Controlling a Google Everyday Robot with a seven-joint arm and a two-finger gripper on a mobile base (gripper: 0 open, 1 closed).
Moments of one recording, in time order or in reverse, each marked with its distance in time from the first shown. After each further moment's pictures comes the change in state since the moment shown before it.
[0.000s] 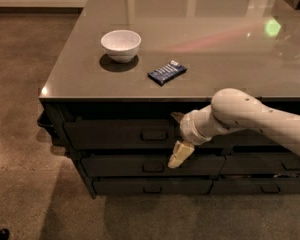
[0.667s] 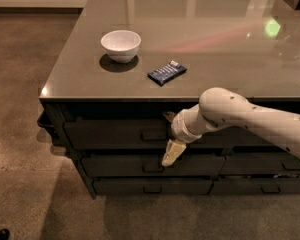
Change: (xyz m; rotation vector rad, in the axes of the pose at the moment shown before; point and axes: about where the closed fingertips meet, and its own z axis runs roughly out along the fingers) arm -0.012 -0.010 0.028 -0.011 0.001 -0.060
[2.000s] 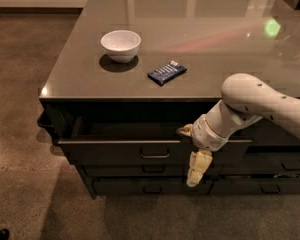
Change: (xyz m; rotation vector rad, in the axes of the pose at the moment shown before) arm 0.016 0.080 -0.074 -0.337 0.039 0.104
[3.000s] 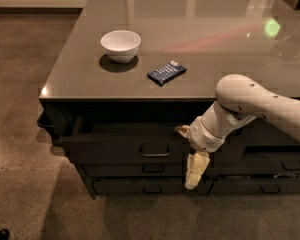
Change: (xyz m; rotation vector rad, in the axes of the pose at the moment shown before) arm -0.005 0.007 0.012 -0.061 0.004 -0.015
